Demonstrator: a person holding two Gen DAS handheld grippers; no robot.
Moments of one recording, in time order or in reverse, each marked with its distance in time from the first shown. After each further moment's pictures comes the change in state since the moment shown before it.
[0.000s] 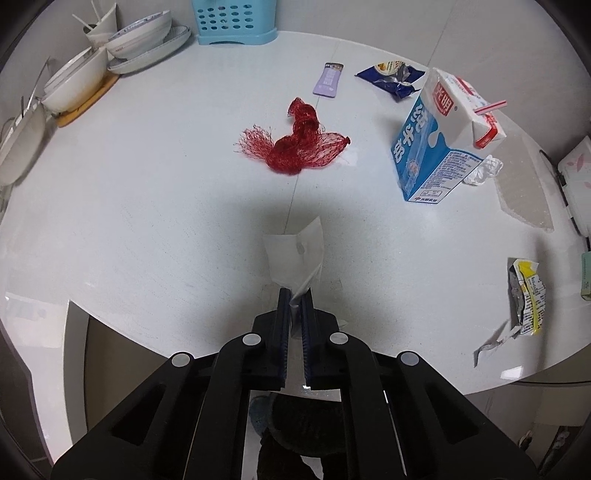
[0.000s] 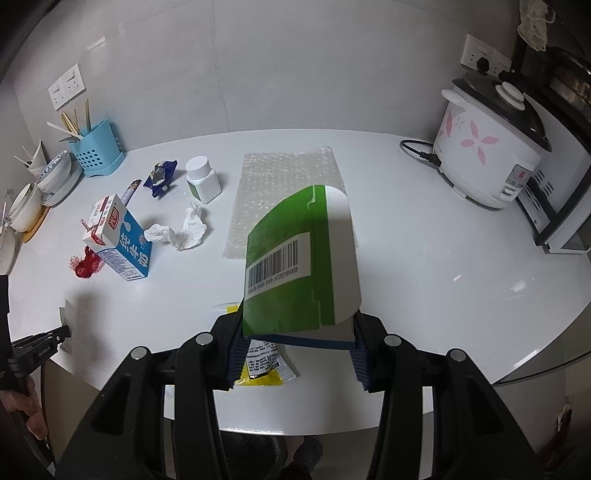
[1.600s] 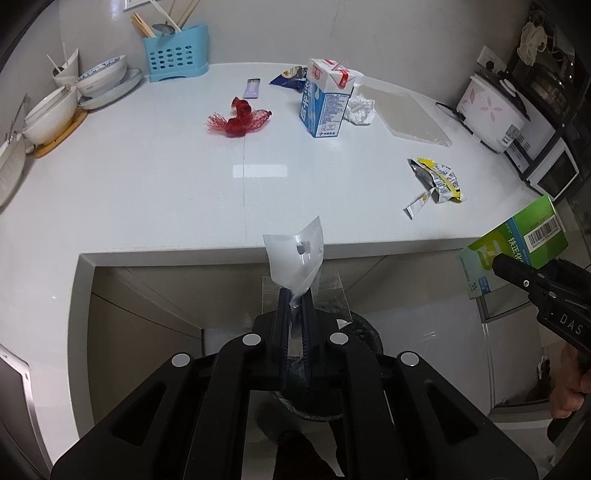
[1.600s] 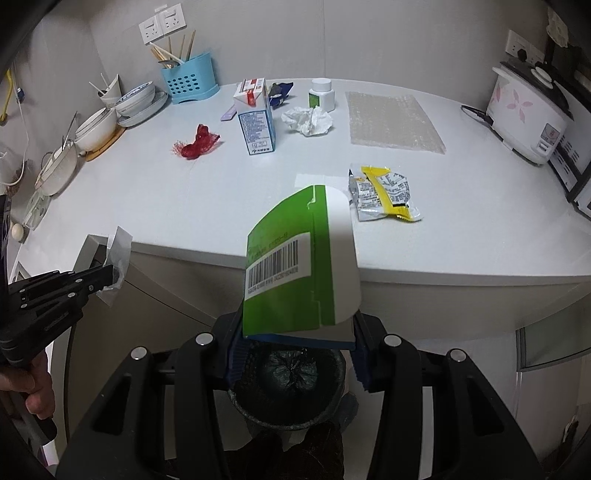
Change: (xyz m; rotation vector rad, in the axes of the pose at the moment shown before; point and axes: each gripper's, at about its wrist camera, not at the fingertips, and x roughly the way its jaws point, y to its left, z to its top) left arm -0.075 0.029 -0.144 0.265 -0.133 -0.213; right arm -0.069 0.112 -0.163 -0.100 0.077 0.151
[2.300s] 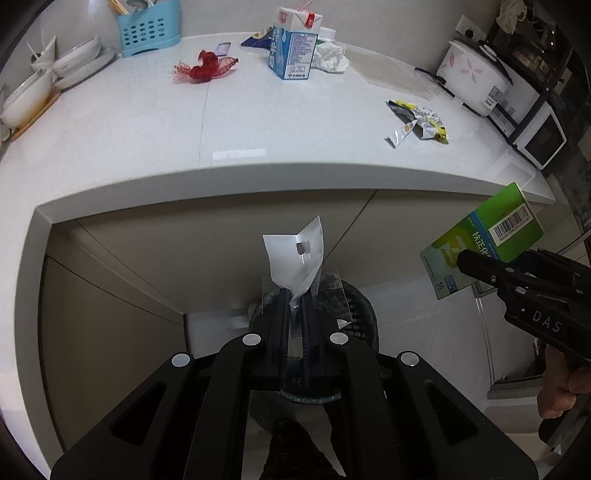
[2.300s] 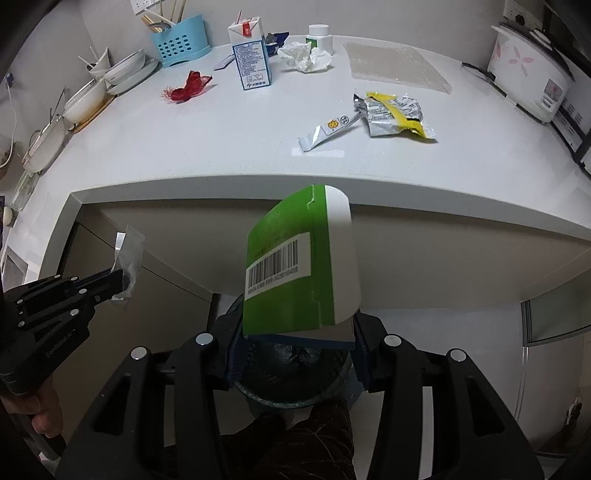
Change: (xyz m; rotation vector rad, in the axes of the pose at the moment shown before) left arm 0.045 -0.017 -0.059 0.050 0.048 -0.055; right arm 0.051 0.007 -0.060 0.027 0.092 -0.014
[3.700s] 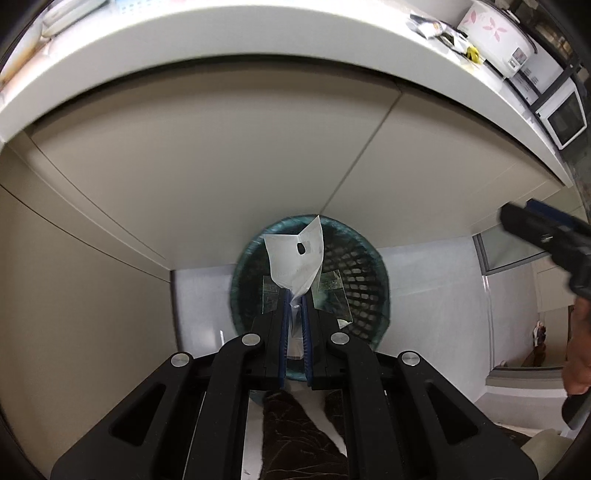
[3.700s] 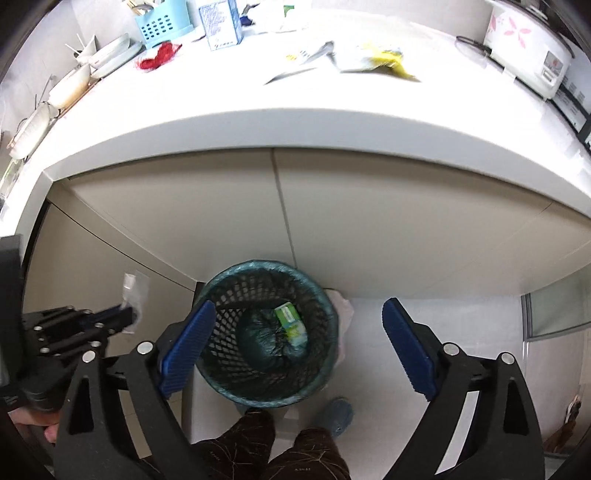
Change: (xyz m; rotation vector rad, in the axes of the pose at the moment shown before) left arm 0.097 -0.027 -0.044 -0.044 0.156 -0.002; right arm 0.047 -0.049 -0.024 0.002 0.010 -0.012
